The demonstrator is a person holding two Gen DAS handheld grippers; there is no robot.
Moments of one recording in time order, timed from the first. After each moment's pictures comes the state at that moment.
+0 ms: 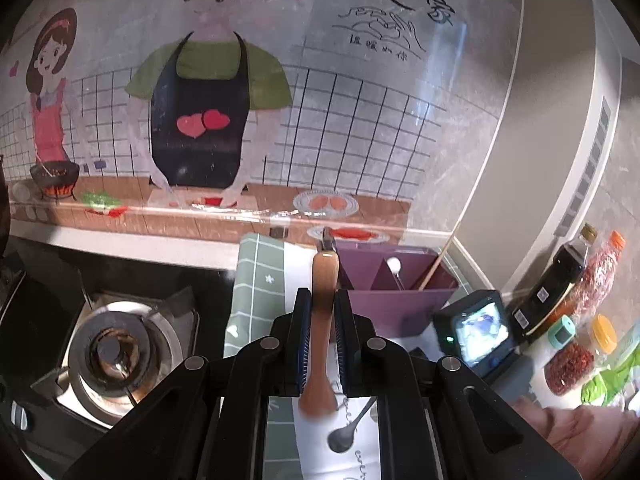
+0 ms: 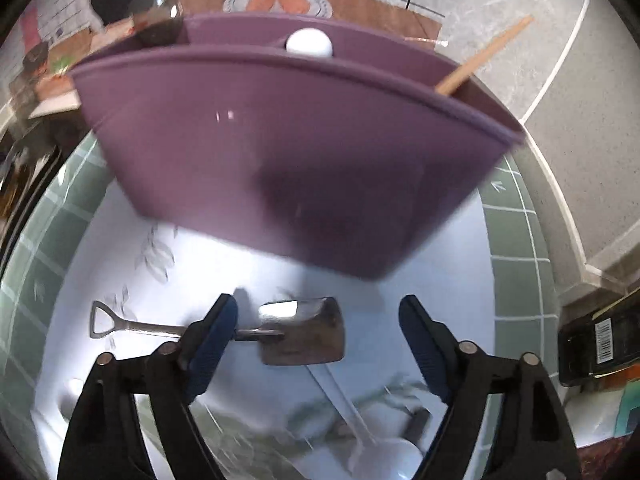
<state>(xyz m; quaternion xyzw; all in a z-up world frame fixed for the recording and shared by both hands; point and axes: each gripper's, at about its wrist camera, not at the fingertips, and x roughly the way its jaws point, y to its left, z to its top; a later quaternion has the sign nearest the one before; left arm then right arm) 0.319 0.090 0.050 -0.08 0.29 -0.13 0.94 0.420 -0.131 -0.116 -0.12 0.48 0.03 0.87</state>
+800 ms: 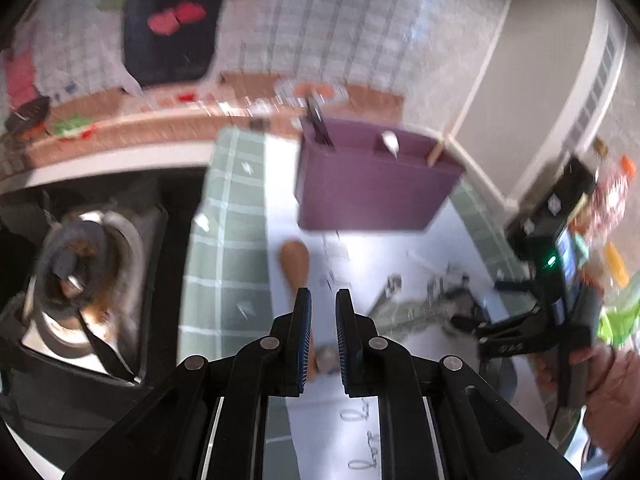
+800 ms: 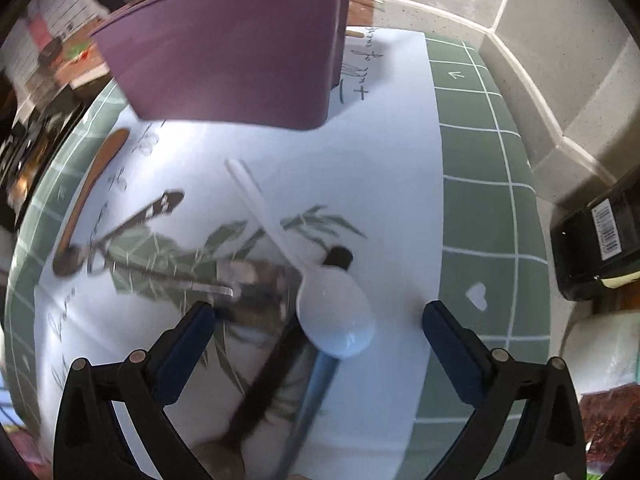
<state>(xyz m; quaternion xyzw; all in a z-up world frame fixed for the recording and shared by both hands) 0.311 0.063 -0.039 -0.05 0.42 -0.16 0.89 0.343 -0.208 -0.122 -0.08 0.55 0.07 0.83</state>
